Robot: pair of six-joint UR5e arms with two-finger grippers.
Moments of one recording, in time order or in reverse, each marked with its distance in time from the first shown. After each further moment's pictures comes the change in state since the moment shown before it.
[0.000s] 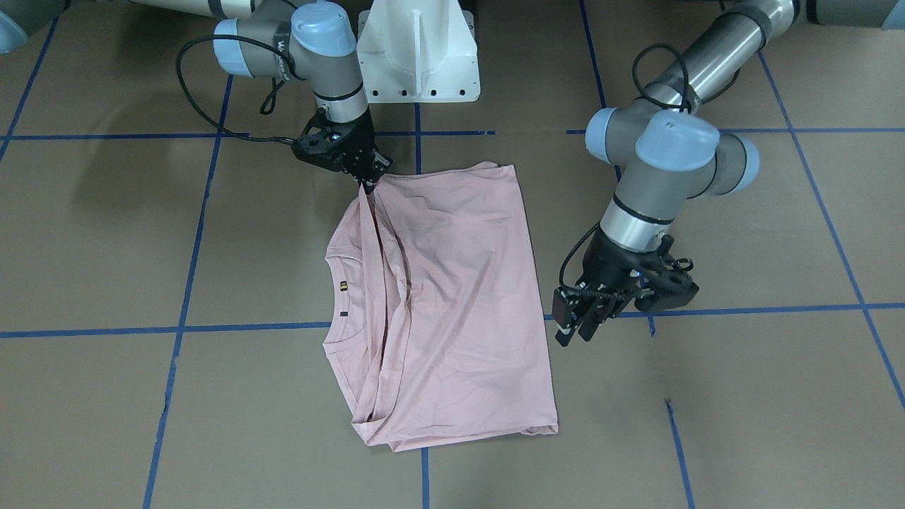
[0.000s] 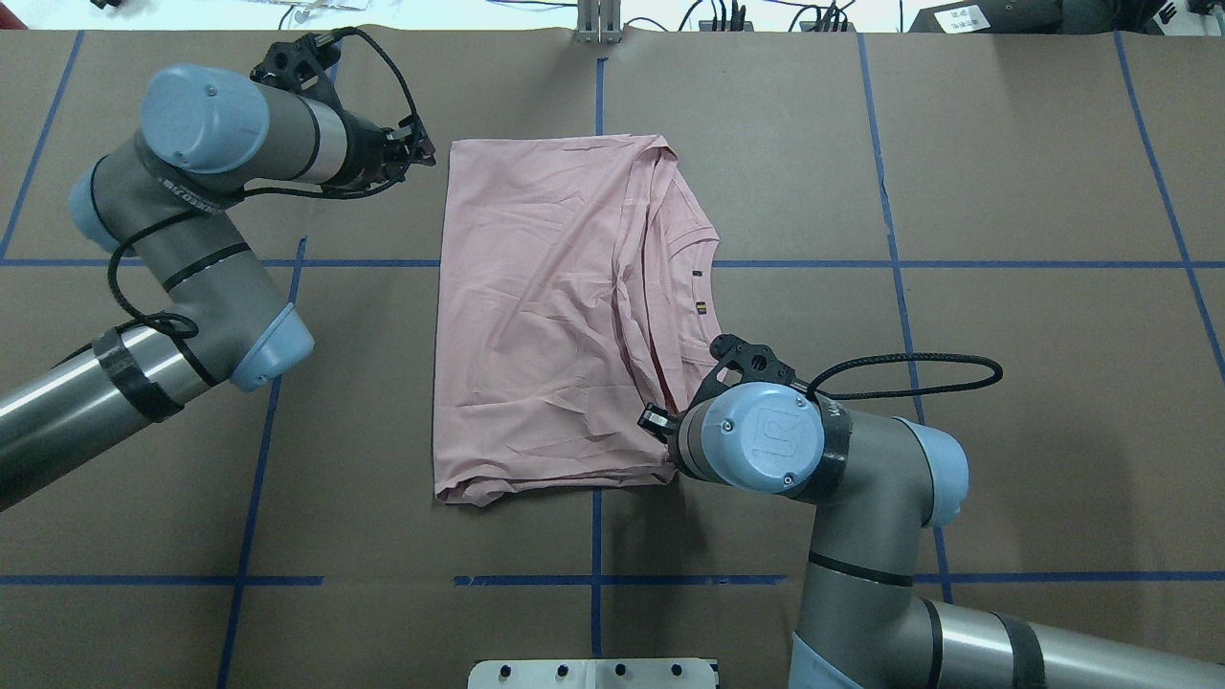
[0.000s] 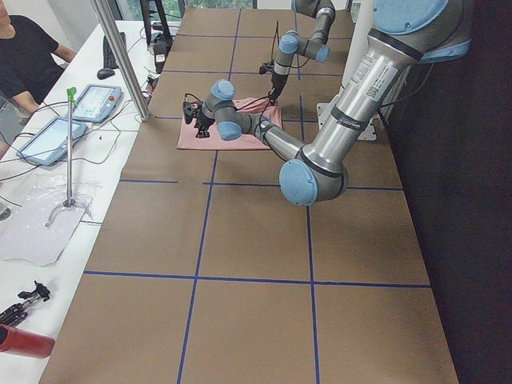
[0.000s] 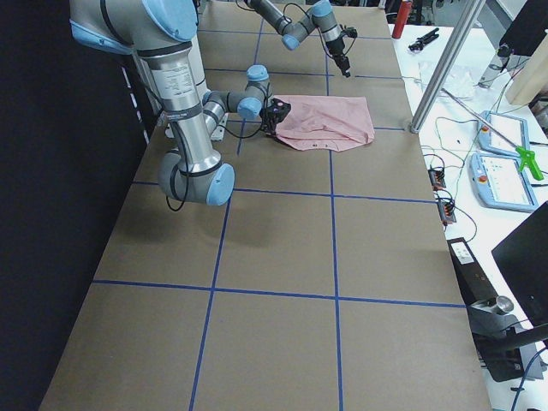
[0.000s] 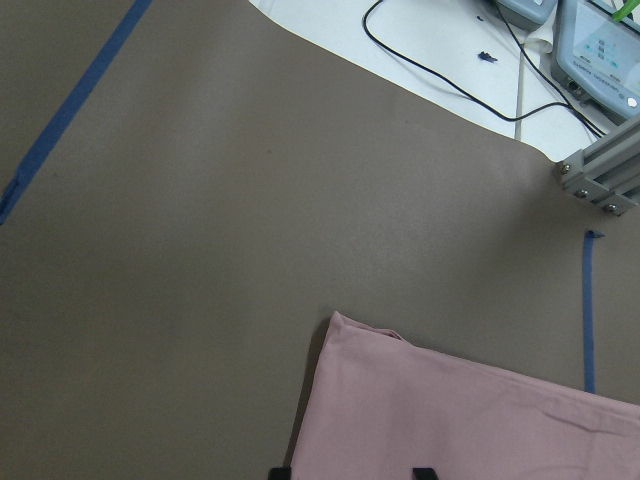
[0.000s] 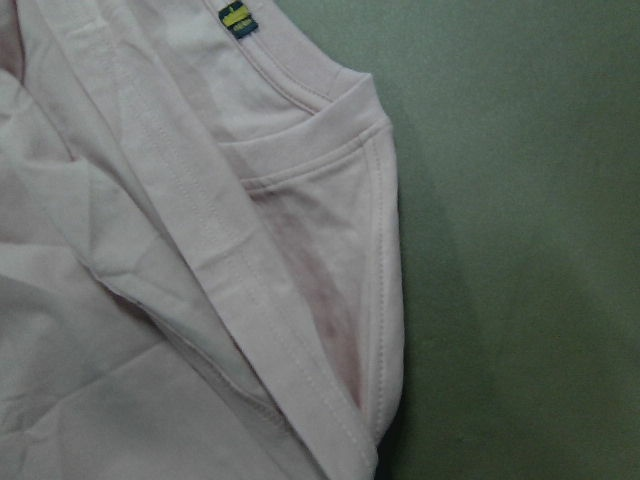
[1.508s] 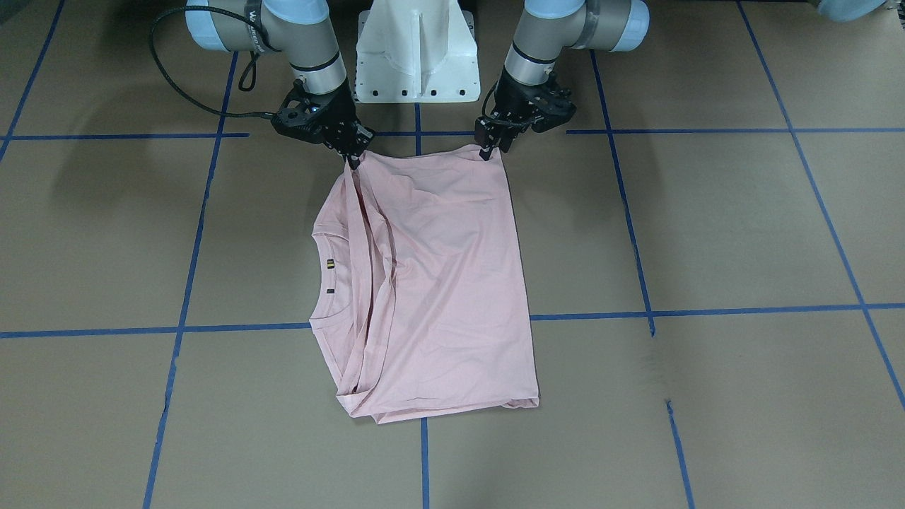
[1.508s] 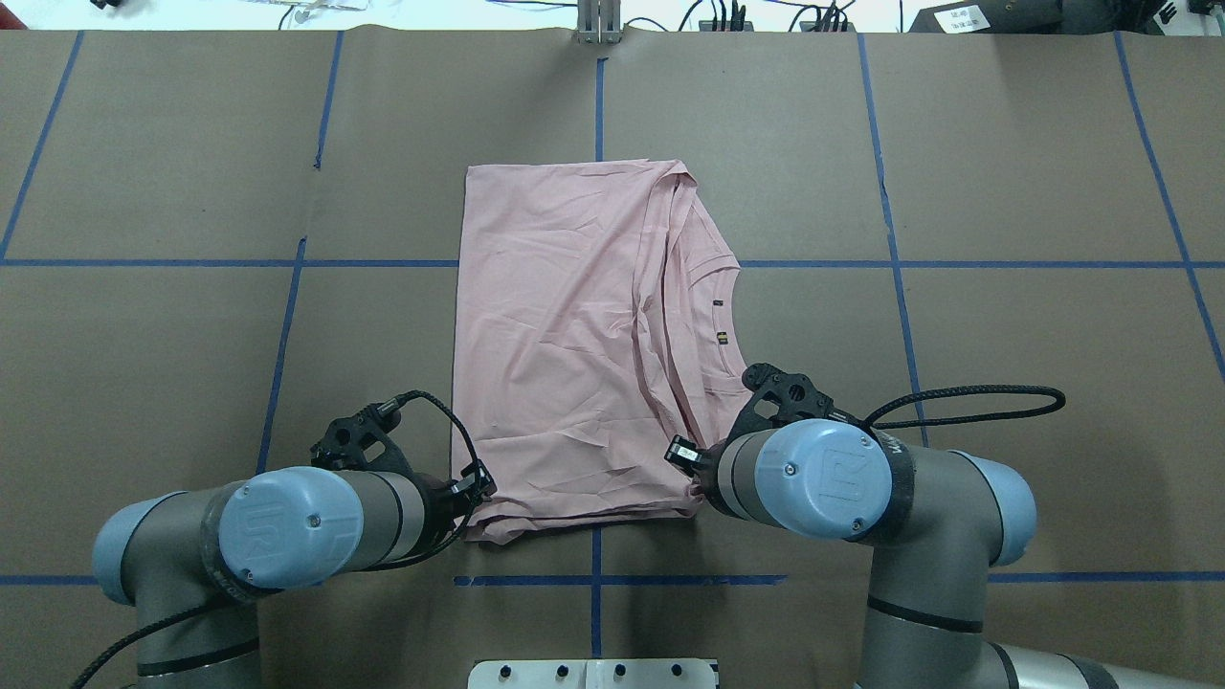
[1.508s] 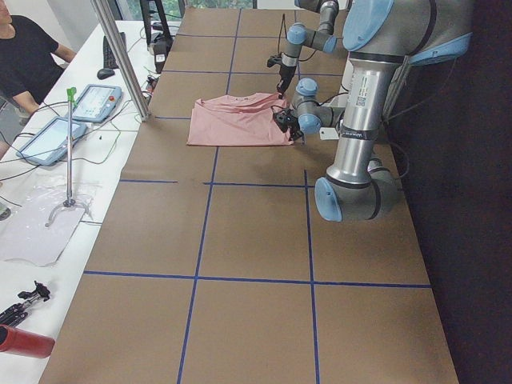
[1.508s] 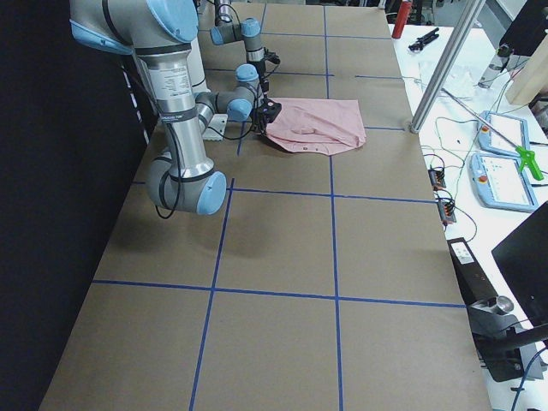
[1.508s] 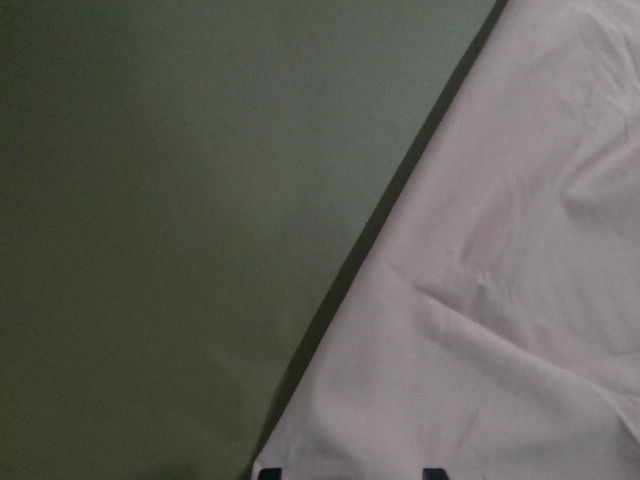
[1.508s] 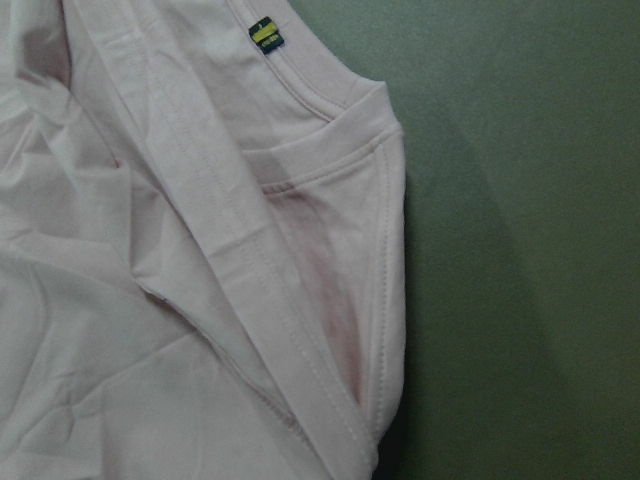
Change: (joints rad) left arm 0.565 0.243 -0.465 0.379 0.203 -0.501; right arm -0.039 -0.098 0.125 -0.002 -0.001 0.001
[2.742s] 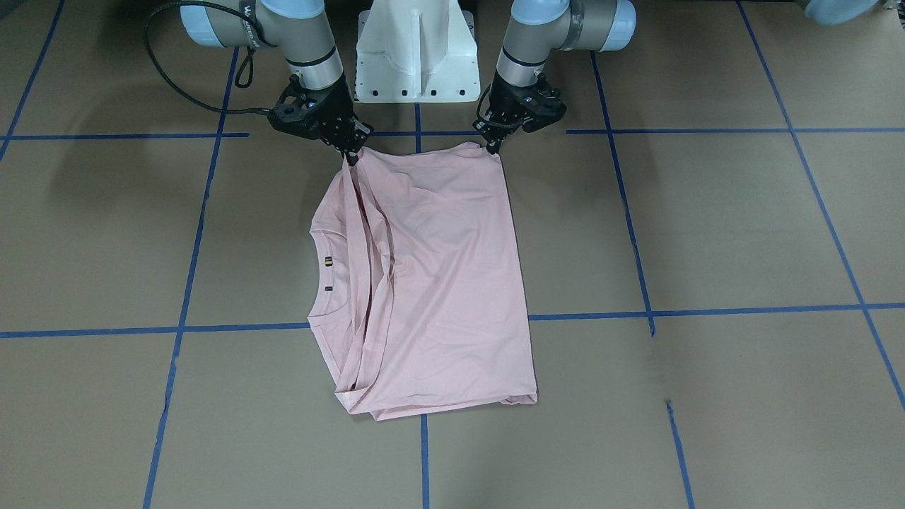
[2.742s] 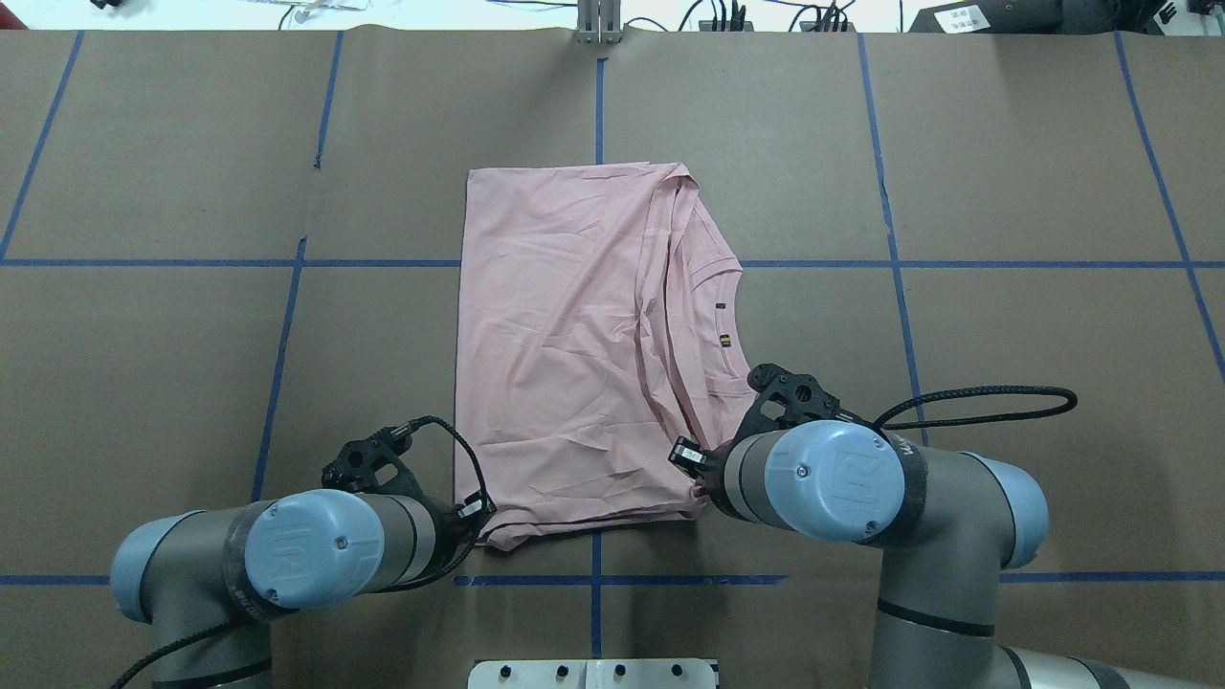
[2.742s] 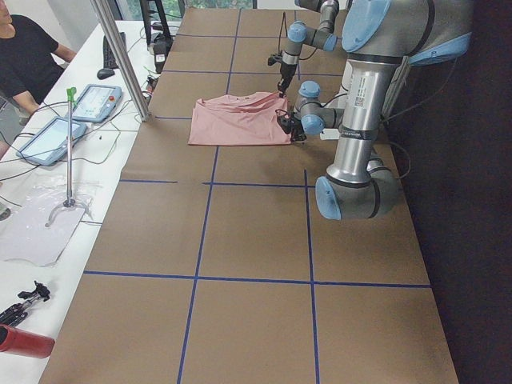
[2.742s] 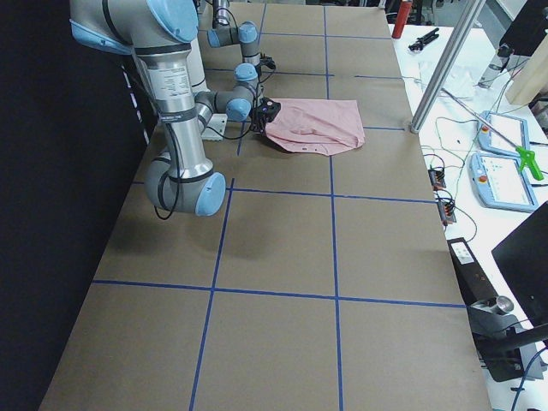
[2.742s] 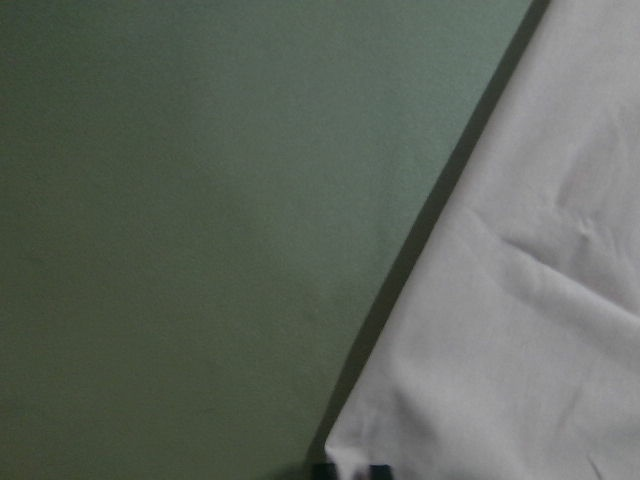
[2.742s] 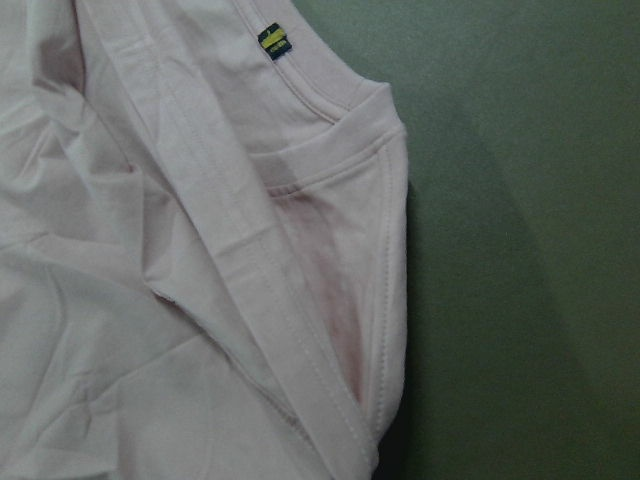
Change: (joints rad) left arm 0.032 -0.009 0.014 0.030 -0.002 0.009; right arm 0.000 -0.011 0.022 0.001 0.002 0.000
